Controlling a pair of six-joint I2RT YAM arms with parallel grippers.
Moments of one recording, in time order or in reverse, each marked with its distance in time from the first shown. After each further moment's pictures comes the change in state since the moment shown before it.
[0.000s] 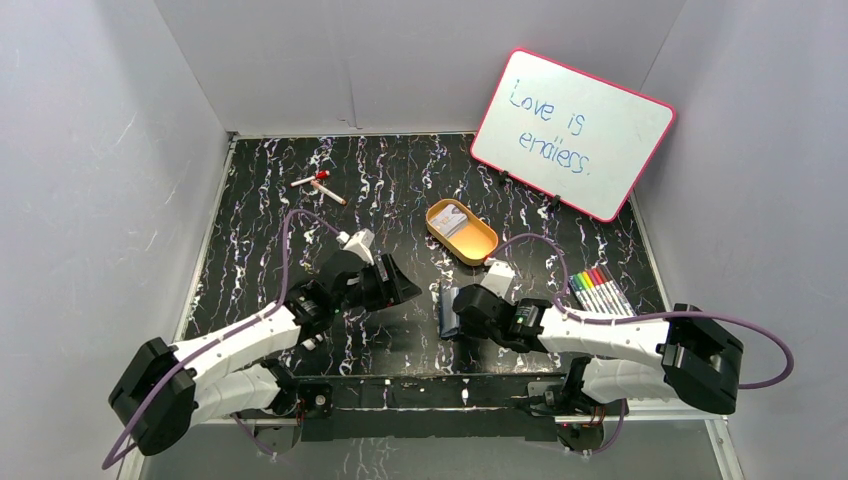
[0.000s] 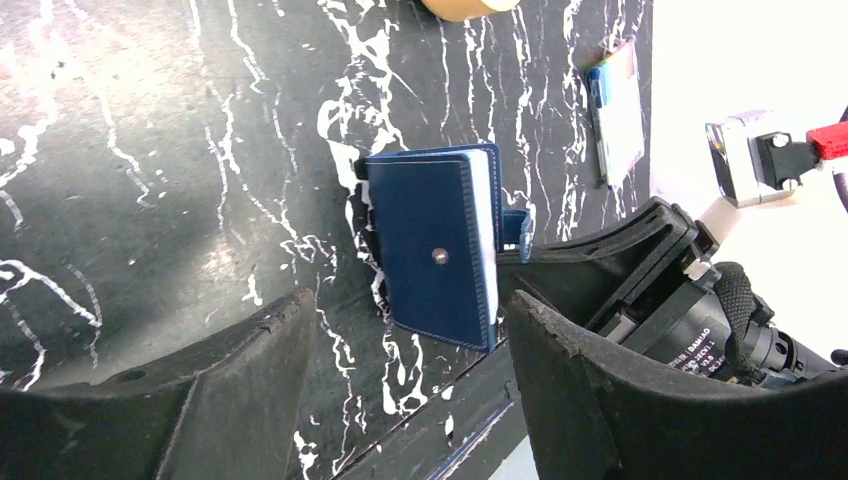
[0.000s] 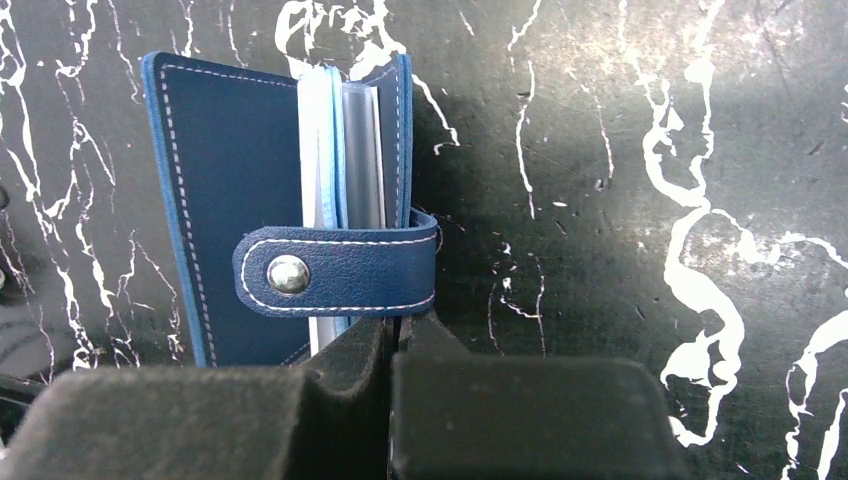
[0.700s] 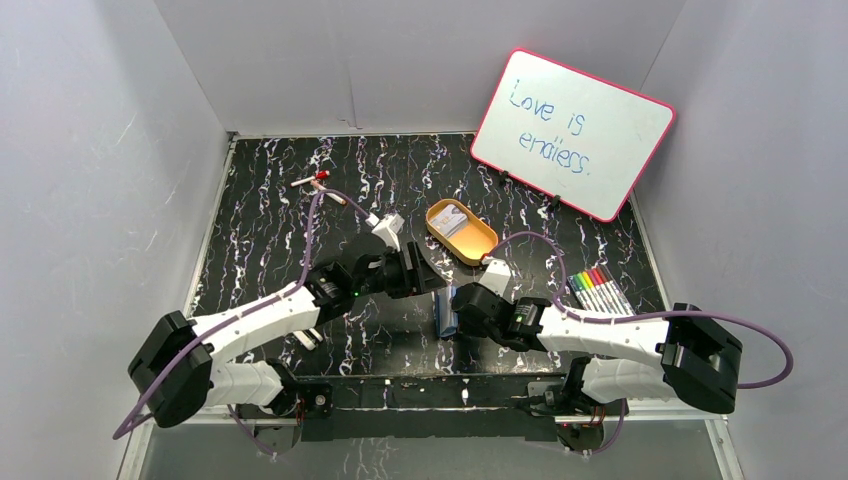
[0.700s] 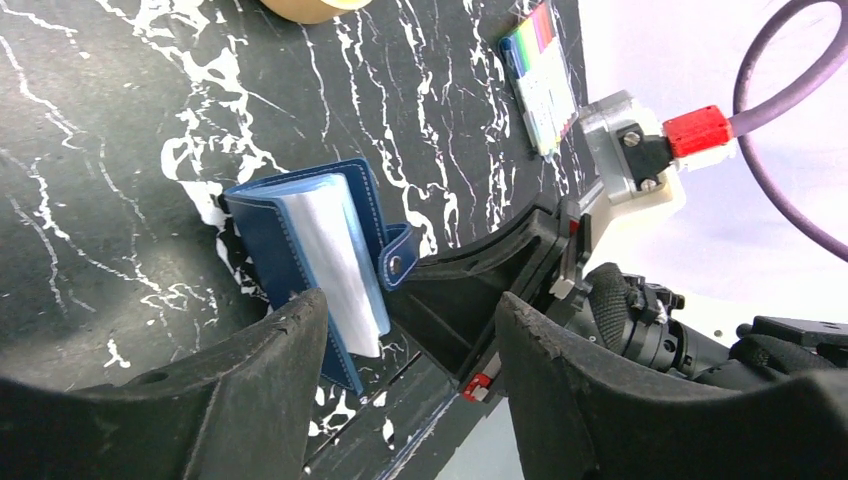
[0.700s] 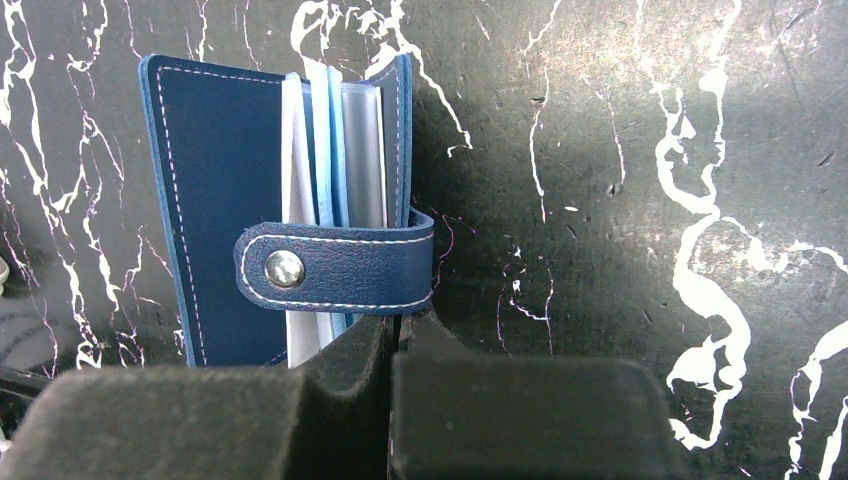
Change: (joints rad) left arm -0.061 0.168 0.197 0.023 0.088 0.028; right arm 0.000 0.010 0.023 0.002 -0.010 -0.028
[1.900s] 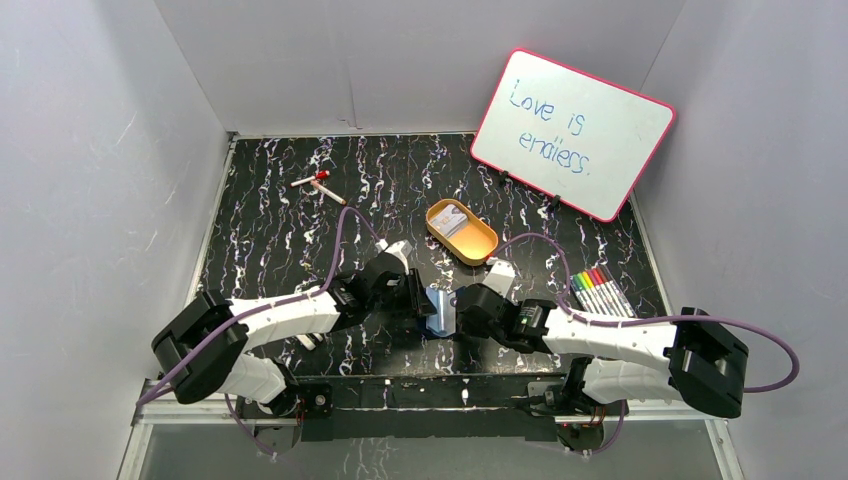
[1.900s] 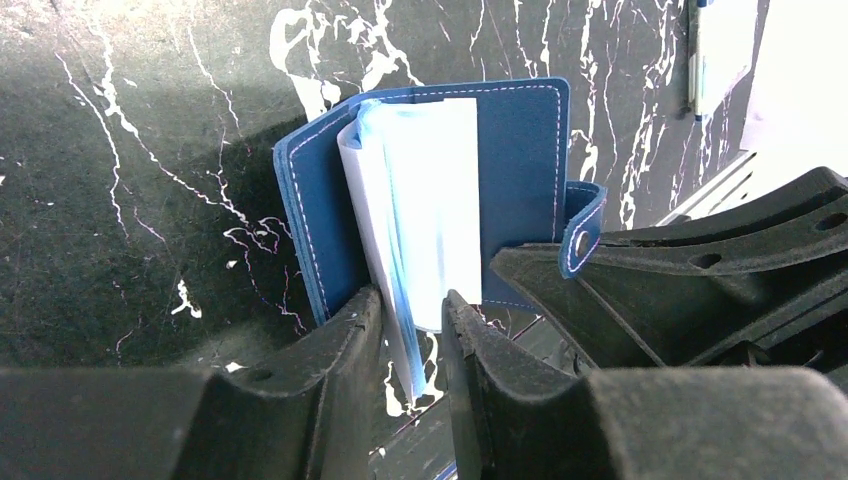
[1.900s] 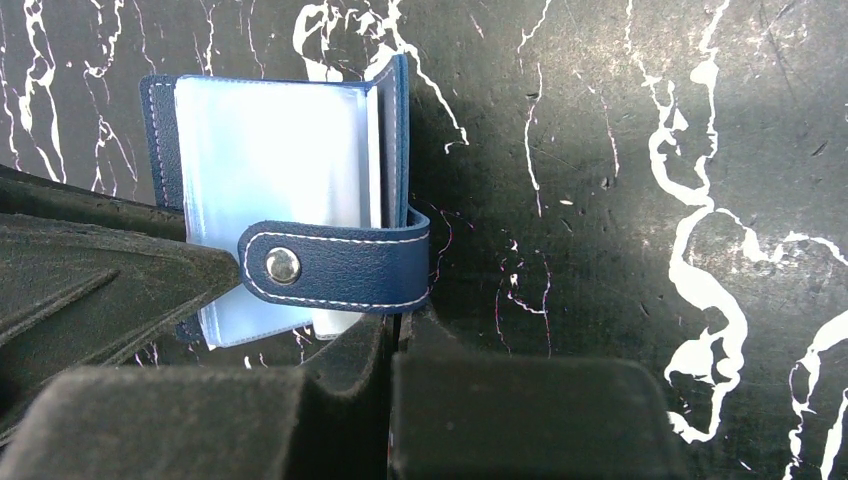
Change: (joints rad) left arm -0.079 0.161 -0.062 0.000 -0.081 -0.029; right arm 0.000 -0.040 -0.021 0.002 -0.002 0.018
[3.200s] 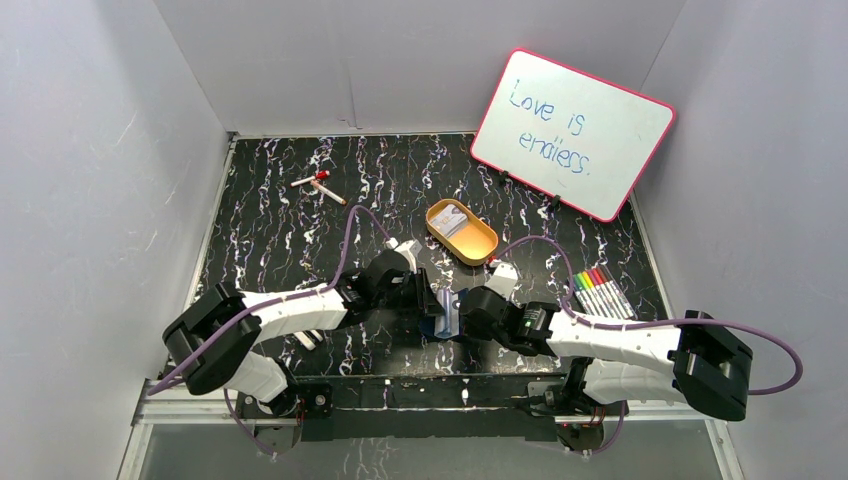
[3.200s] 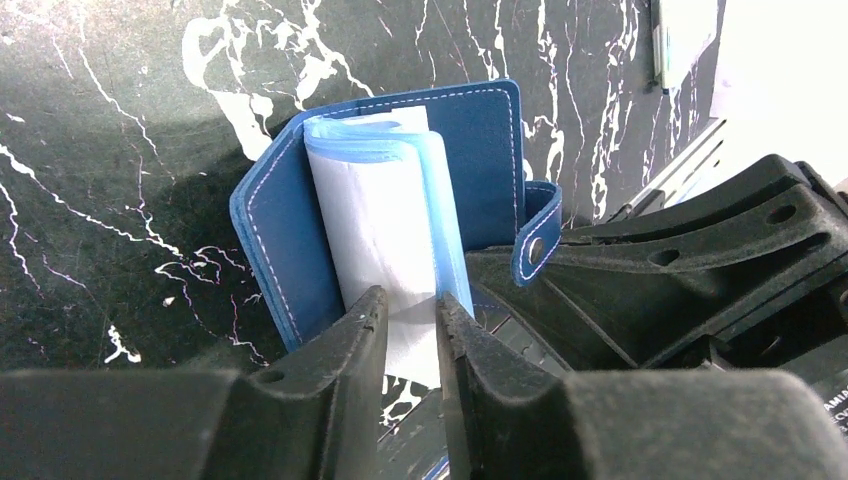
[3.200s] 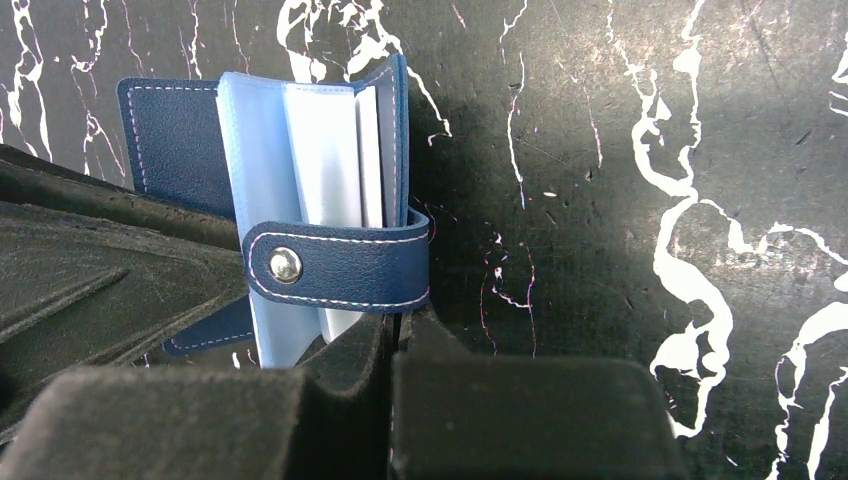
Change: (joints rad) left arm 0.000 0.064 0.021 0.086 0.090 0.020; right arm 0.000 -0.028 -0.034 0.007 0.000 0.004
